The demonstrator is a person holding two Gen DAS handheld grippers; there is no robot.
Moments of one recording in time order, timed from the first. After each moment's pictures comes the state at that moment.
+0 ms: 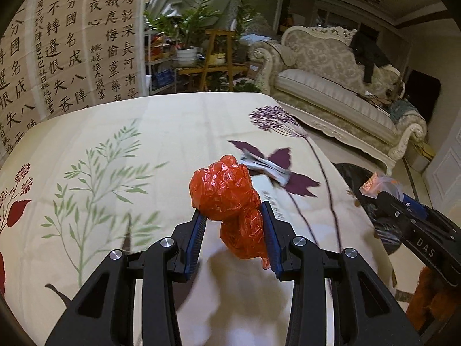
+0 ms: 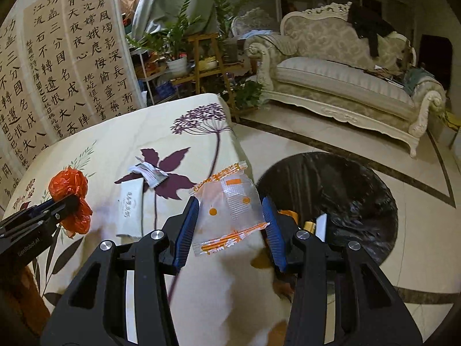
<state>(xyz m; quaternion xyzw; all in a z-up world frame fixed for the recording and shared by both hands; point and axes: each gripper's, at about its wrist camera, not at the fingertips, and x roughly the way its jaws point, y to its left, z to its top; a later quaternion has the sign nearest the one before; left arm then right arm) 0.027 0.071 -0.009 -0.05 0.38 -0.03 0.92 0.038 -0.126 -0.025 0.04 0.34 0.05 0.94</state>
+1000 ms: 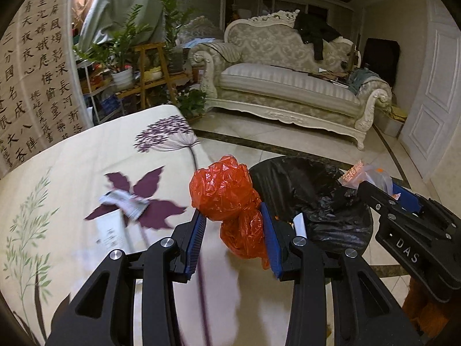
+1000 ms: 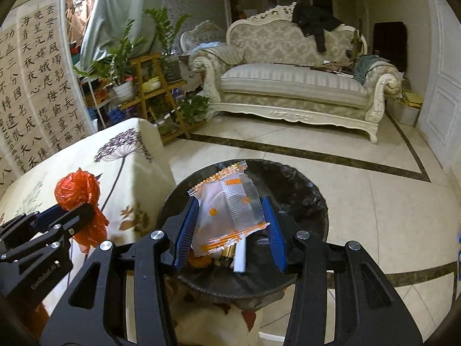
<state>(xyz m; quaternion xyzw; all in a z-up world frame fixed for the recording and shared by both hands) 0.064 -0.083 -0.014 0.03 0.36 -0.13 0.92 0.044 -0.234 -0.036 0.08 0.31 -0.06 0.94</state>
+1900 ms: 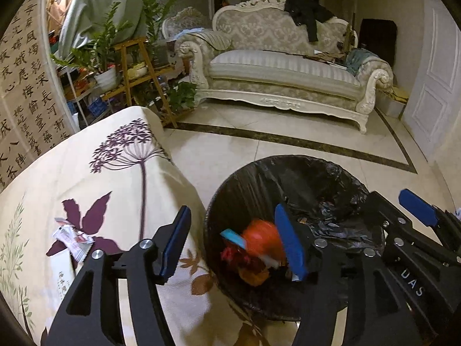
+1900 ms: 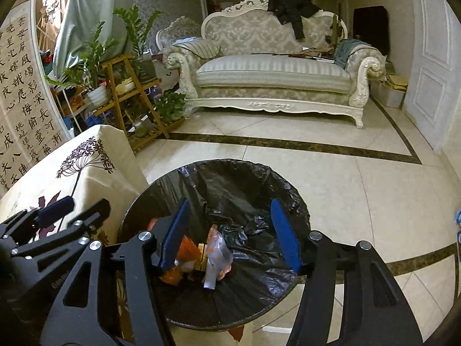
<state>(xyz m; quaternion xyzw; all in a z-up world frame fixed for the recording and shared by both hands) 0.112 -0.138 -0.035 0.07 0.38 -0.12 0.91 0.070 -0.275 -0.058 0.10 0.33 -0.10 0.93</state>
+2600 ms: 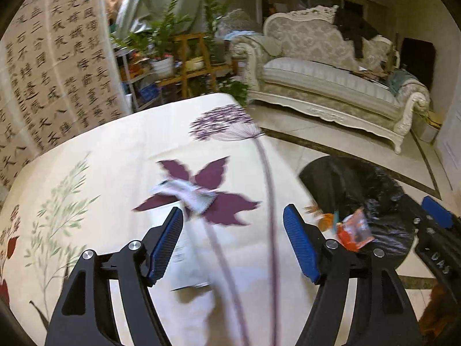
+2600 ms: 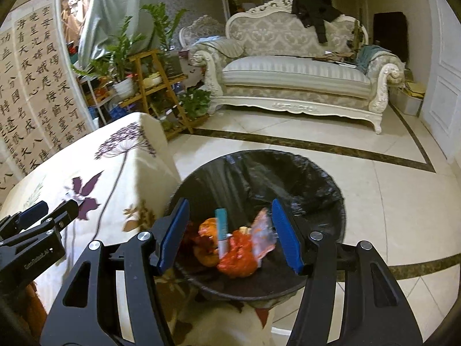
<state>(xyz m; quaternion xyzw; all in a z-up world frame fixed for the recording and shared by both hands) 0.071 -0.030 -0.022 0.03 0.38 -0.01 0.93 0.048 -0.213 -0.043 0.09 0.33 -0.04 0.94</state>
